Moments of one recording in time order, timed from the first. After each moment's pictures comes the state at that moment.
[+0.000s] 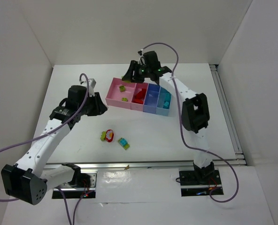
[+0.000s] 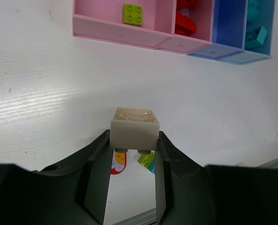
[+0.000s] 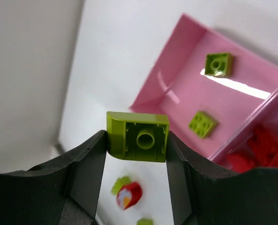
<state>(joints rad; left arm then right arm) -0.29 1.12 1.01 -0.55 0.13 -0.36 0.45 2.12 1.92 -0.32 -0.50 0.63</state>
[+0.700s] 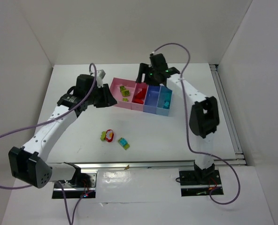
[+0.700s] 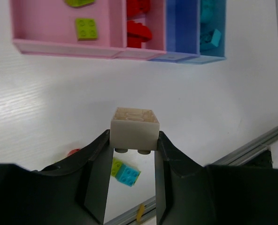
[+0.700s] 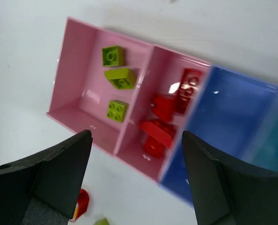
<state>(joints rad) -0.32 1.27 1.19 -0.60 0.21 -0.43 0.45 2.09 1.88 -0.51 -0.12 0.51</state>
